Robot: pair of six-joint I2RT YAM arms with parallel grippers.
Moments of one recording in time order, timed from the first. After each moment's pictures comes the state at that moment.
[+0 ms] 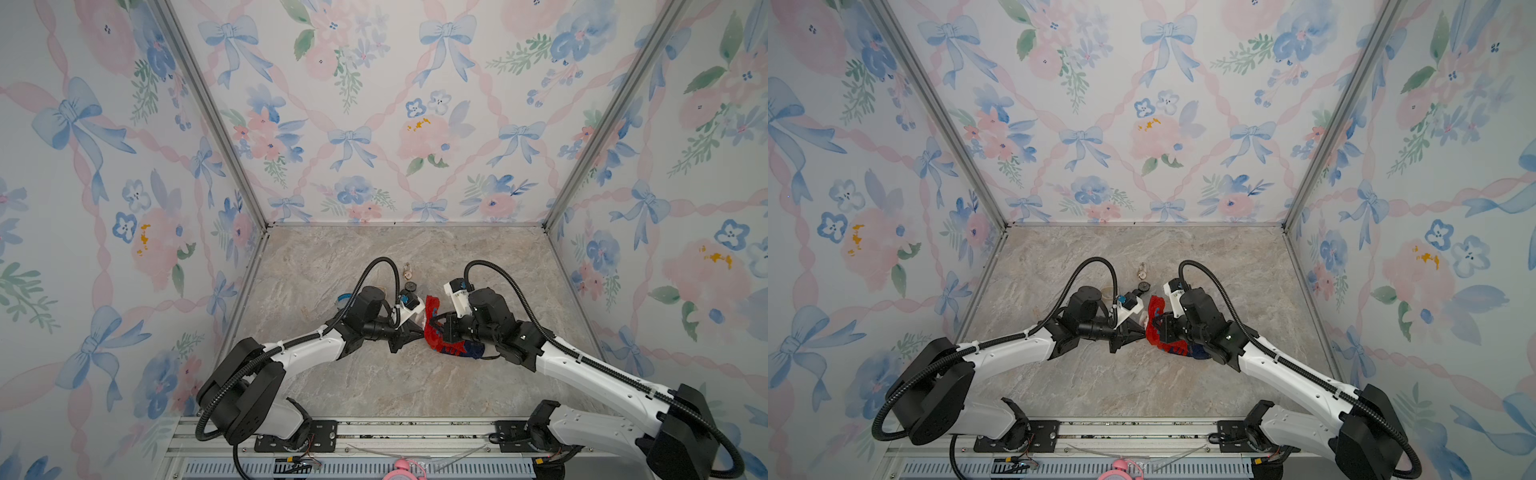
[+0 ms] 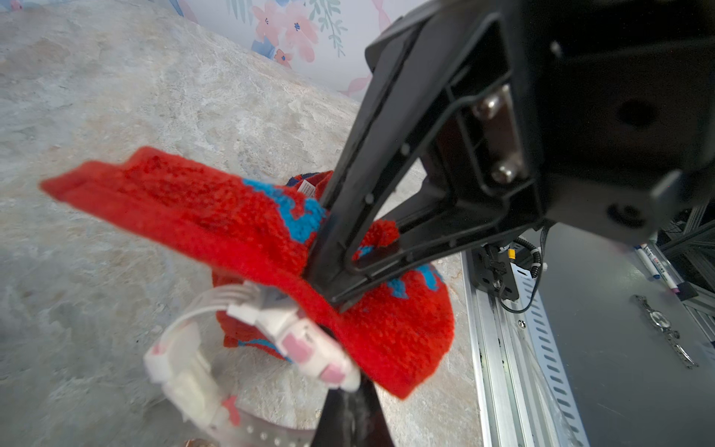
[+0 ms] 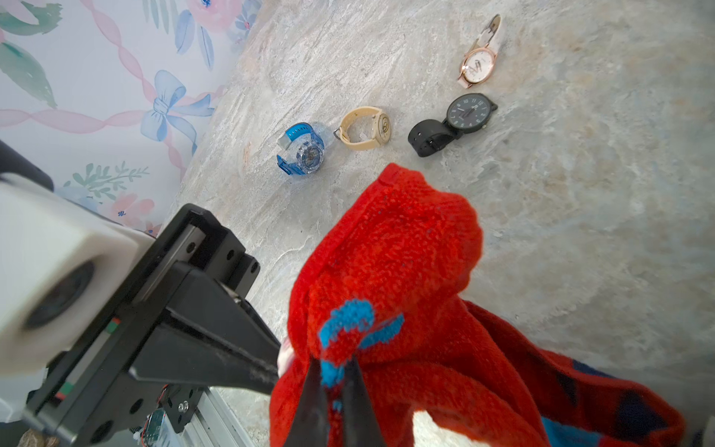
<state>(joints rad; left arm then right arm) -0.69 1.42 0.67 0.21 0.72 0.06 0.76 1.13 0.75 -0.25 -0.16 0.57</state>
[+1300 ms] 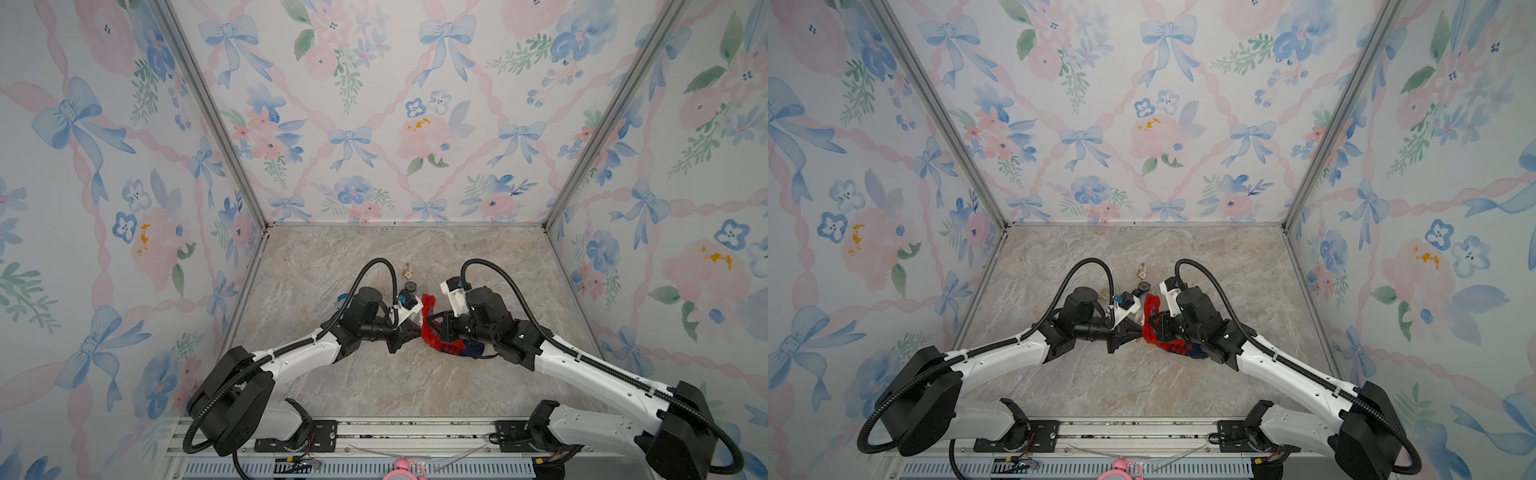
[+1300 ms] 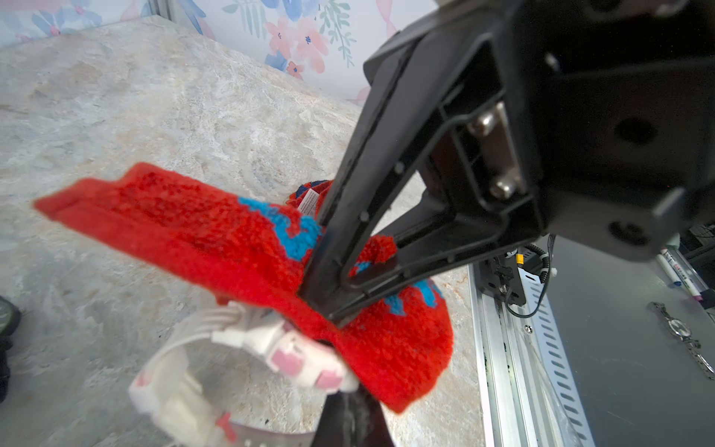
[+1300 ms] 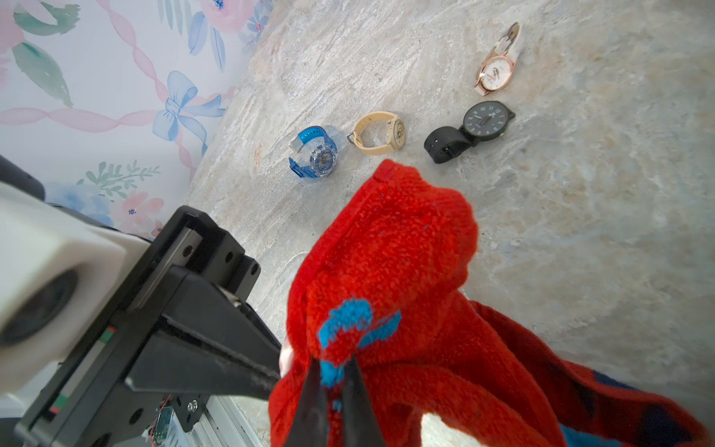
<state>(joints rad) -0.69 1.35 0.66 0.18 0.68 0.06 0.79 1.13 0.78 -0.26 -0.16 0.57</state>
